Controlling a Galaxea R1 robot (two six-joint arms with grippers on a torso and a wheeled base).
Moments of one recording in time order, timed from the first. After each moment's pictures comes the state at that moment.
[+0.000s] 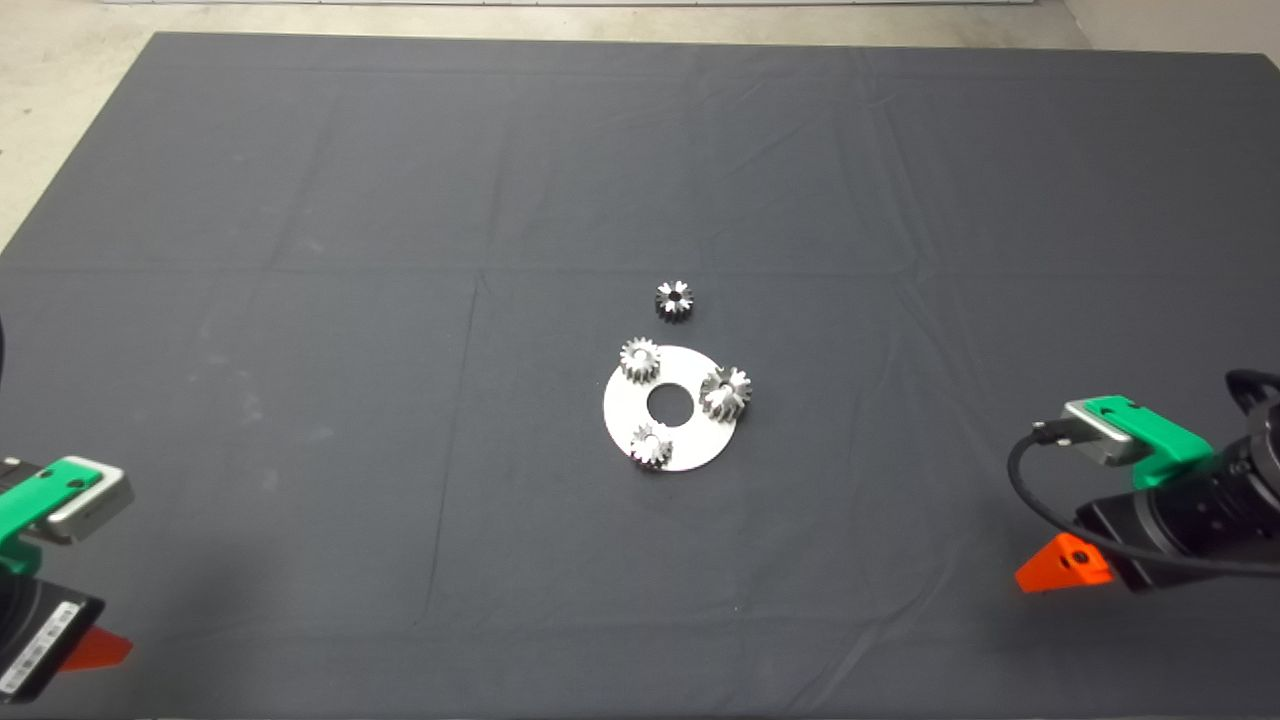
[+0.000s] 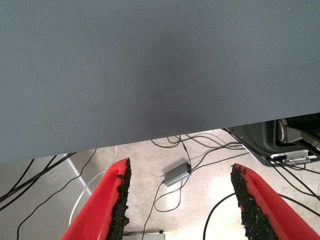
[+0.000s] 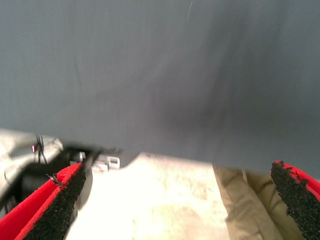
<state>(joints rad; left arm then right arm) -0.38 1.58 -0.48 0.28 1.52 -0.88 0.44 2.02 -0.47 -0.08 -1.53 1.44</state>
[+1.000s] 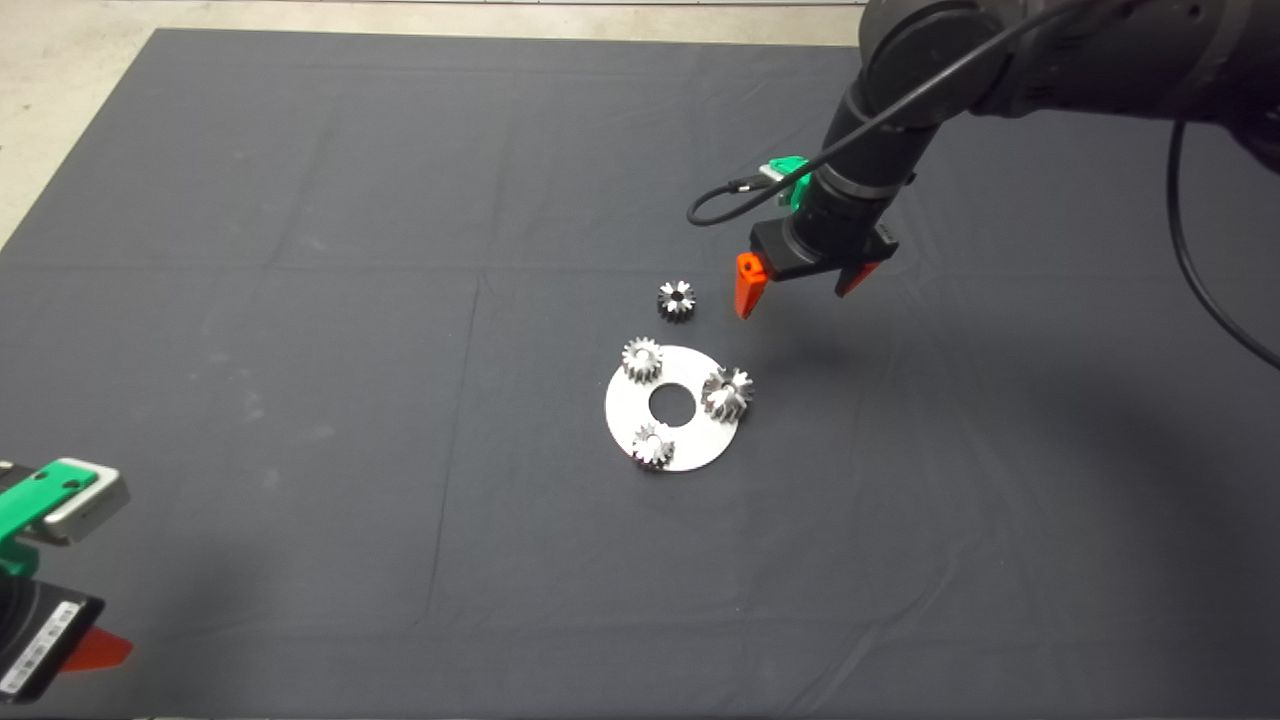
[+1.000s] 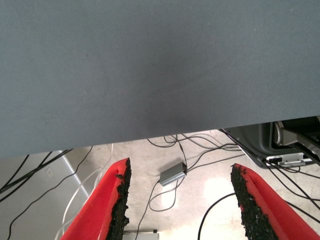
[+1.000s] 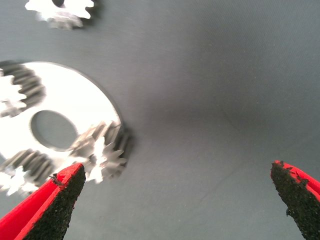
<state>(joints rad) -0.38 1.58 -0.48 0.28 1.52 -0.91 0.51 2.73 -1.38 -0.08 -1.53 1.13</state>
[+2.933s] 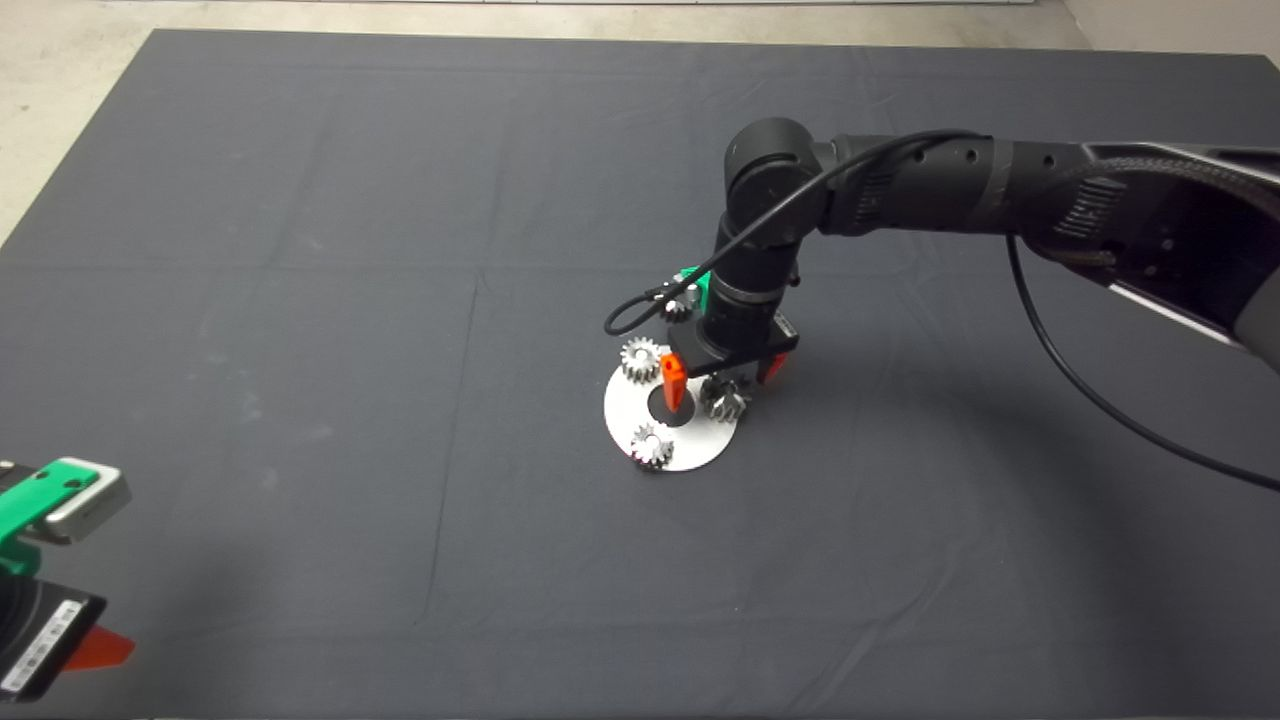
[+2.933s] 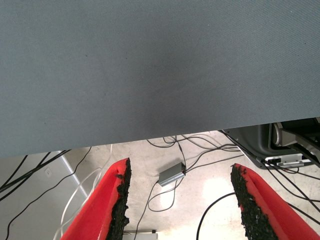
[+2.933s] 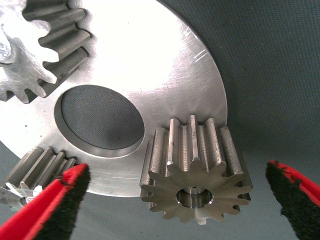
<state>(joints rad) -0.38 1.58 -0.48 0.28 1.52 -0.92 0.35 2.89 -1.48 -0.10 -1.53 1.11</state>
